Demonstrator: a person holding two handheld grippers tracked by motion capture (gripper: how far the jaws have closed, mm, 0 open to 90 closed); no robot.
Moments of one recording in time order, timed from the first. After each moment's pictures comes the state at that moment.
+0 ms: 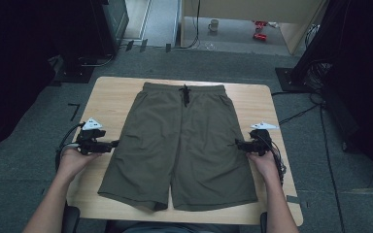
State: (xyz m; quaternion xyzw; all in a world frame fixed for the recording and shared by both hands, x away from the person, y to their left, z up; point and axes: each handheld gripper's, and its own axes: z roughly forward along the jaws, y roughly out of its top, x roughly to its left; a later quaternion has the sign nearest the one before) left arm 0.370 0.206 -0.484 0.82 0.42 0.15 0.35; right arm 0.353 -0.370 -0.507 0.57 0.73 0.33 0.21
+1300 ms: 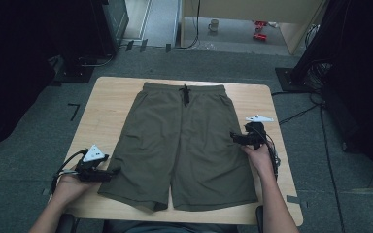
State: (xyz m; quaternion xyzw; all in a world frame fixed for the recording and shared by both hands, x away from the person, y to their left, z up) left arm 0.294 0.199 -0.509 0.85 0.37 0.14 0.34; right arm 0.374 -0.354 -0.496 0.56 0.73 0.34 0.20
